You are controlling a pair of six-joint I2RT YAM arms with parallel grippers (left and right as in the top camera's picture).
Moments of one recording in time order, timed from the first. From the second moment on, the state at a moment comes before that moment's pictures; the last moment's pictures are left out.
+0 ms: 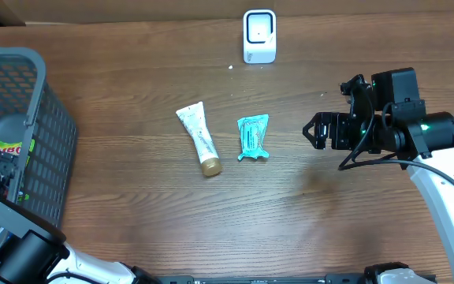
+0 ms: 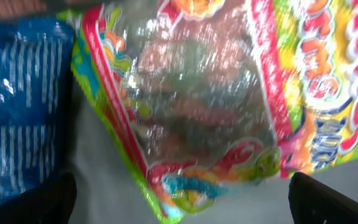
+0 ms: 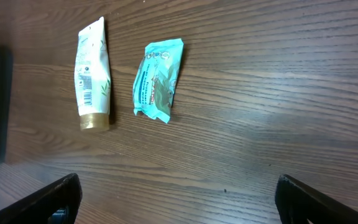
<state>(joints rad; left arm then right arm) 0.93 1.91 1.41 -0.73 -0.09 -0.38 0.16 1.35 1.26 -1.01 -0.40 0.20</state>
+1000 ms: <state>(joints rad) 0.93 2.04 1.64 -1.02 0.07 -0.34 0.16 1.35 1.26 -1.01 -0.41 0.20</state>
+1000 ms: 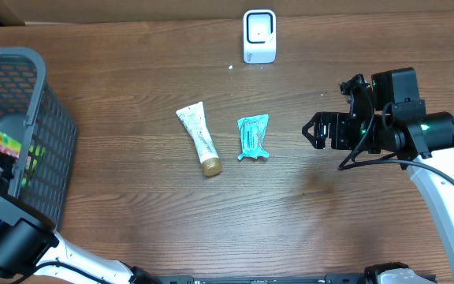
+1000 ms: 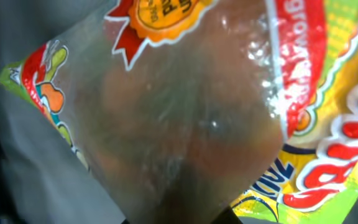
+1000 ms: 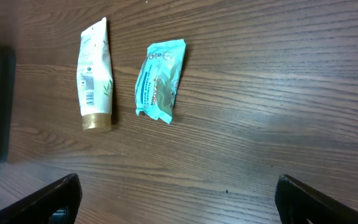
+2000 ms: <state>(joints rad) 0.02 1.53 1.67 -1.41 -0.14 -0.93 0.16 1.35 1.26 -0.96 -0.41 0.20</state>
